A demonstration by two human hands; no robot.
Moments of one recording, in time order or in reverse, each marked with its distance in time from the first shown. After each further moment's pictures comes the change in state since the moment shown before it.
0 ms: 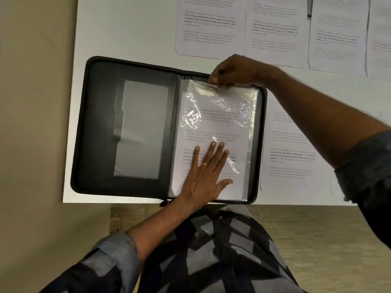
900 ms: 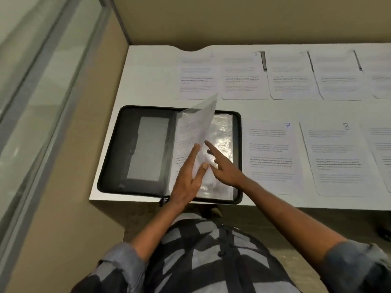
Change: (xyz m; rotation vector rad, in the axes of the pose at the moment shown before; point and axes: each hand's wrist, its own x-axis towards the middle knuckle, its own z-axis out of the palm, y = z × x) left_hand -0.039 0.062 -0.088 -0.912 0.323 -0.333; right_hand -0.198 0.020 0.201 0.326 0.354 -0.272
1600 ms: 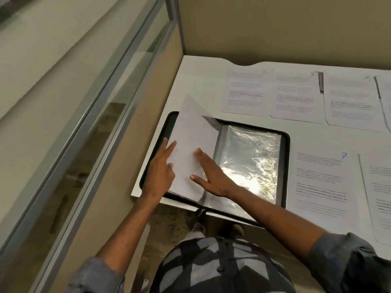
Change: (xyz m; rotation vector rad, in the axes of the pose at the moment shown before) left_hand -0.007 -0.022 -0.197 0.466 0.301 -0.088; right_hand 0.094 -0.058 0.116 -0.369 -0.224 -0.158
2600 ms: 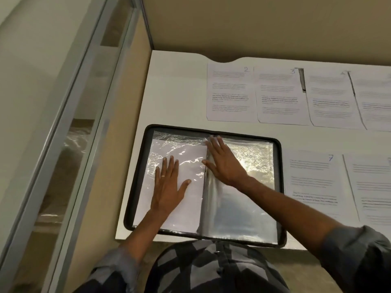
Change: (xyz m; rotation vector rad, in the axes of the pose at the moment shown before) left_hand 0.097 -0.086 0.106 0.329 -0.283 0.185; right_hand 0.079 0.066 -0.067 -0.385 0.146 0.196
